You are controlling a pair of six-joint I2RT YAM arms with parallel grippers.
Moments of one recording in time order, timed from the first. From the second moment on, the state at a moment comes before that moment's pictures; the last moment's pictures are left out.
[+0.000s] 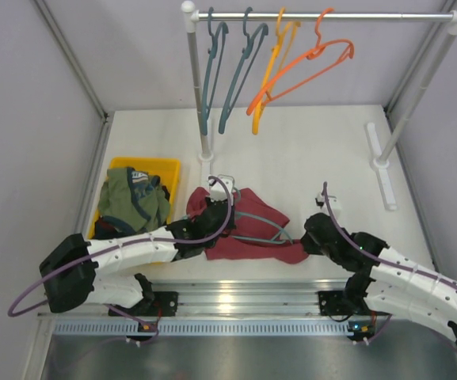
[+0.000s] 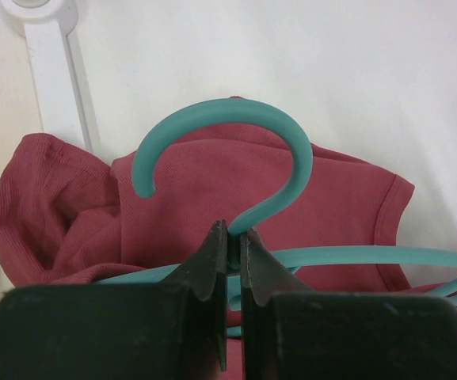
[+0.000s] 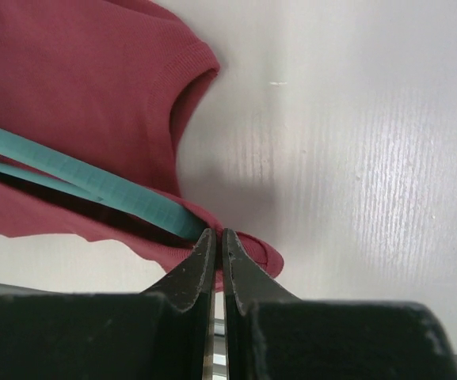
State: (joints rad) left arm -1.04 1.27 0.68 0.07 -0.61 -0.48; right arm 0.89 0.75 0.51 -0.67 0.40 0.84
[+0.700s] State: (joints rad) left arm -1.05 1.31 0.72 0.08 -0.53 -0.47; right arm 0.91 1.05 0.80 -0.57 0.40 0.74
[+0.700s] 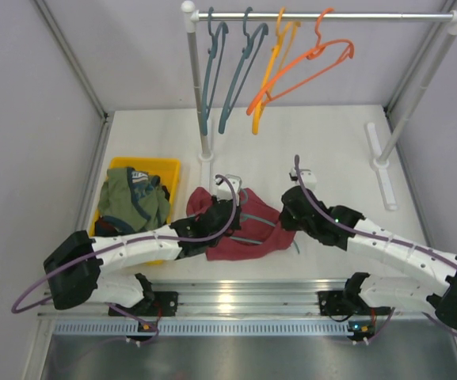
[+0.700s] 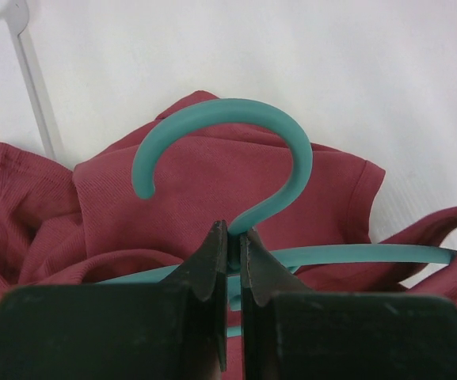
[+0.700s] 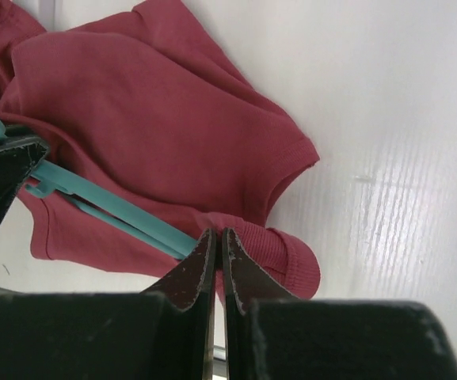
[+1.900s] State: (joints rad) left arm -1.08 1.21 0.74 0.03 -0.52 -0.45; right arm 0.88 0.89 0.75 -0.27 0.06 0.42
